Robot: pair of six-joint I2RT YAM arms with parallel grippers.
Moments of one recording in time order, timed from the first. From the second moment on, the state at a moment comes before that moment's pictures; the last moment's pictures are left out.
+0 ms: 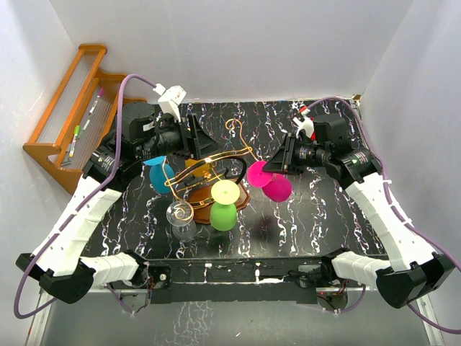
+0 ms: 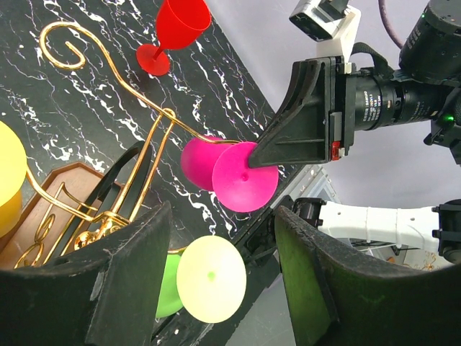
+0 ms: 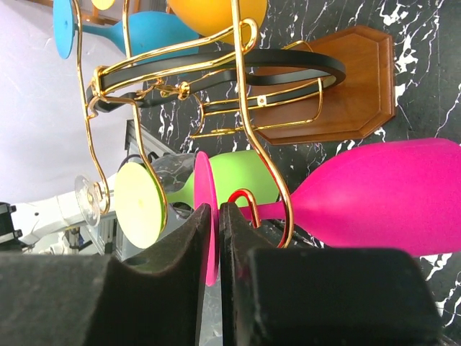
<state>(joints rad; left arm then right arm) -0.58 1.18 1.54 -0.68 0.38 -0.52 0.38 1.14 1.29 -0.79 -0.56 0.63</state>
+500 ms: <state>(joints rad) -0.58 1.18 1.55 -0.71 0.37 -0.52 0.38 1.07 1.24 -0.76 -0.49 0.71</state>
